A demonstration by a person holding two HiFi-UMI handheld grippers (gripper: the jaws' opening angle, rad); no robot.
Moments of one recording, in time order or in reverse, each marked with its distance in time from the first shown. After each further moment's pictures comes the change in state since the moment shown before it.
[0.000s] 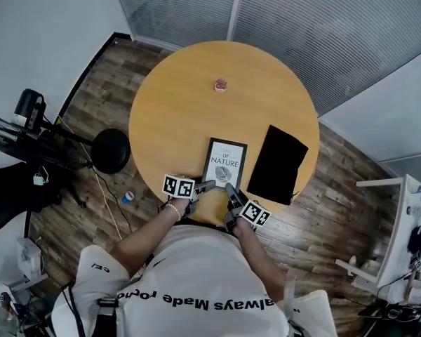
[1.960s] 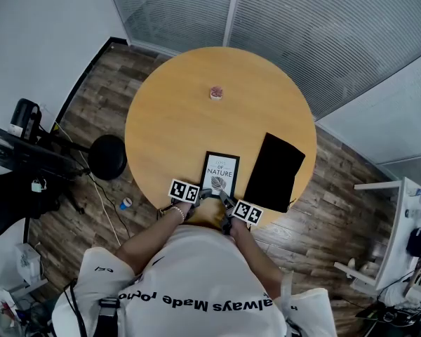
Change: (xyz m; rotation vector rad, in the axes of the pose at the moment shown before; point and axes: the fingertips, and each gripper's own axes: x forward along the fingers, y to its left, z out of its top) left arm 0.035 0.058 -0.023 0.039 0.191 0.196; right arm 0.029 -0.066 -0.023 0.001 0.184 -0.214
